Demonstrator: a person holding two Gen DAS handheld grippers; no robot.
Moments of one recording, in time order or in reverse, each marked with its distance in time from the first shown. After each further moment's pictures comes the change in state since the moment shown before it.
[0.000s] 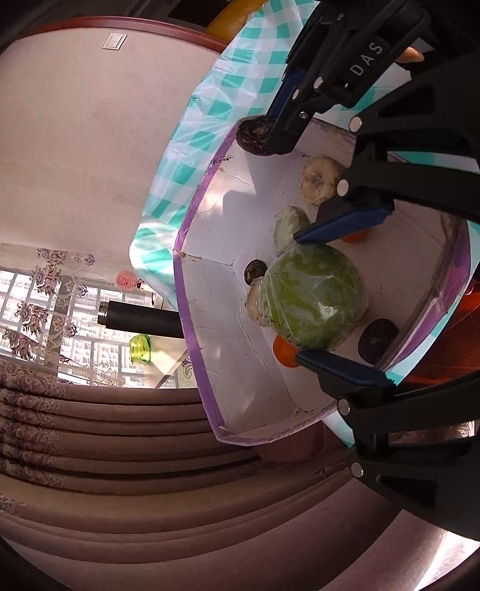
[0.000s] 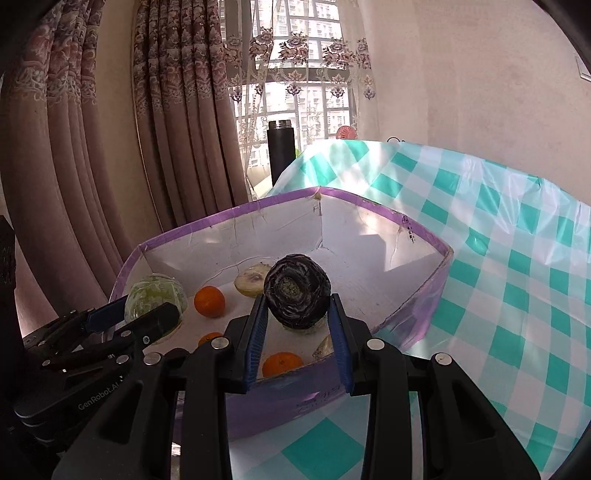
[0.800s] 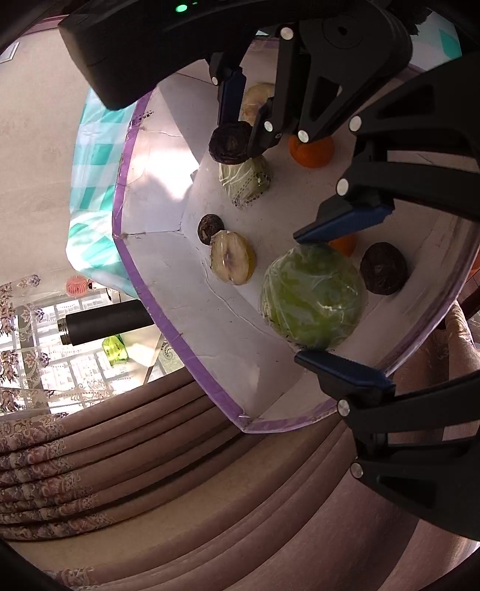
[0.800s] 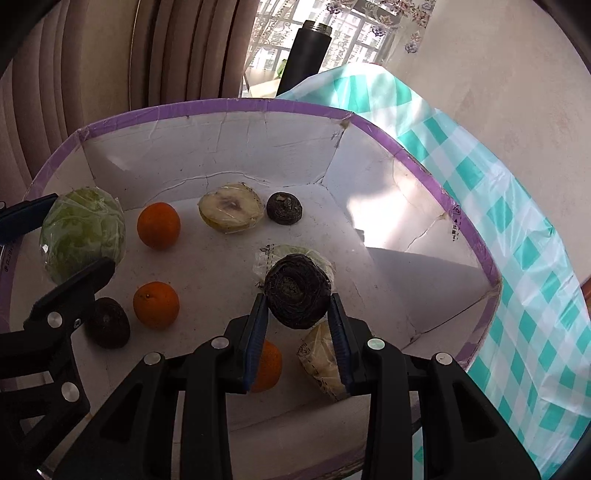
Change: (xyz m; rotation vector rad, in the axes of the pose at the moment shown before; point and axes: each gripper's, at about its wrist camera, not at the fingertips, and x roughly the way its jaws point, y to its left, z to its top) left arm 0.048 -0.007 0.016 0.302 0.206 0.200; right arm 0.094 0.031 0.011 -0.269 0.357 -0.215
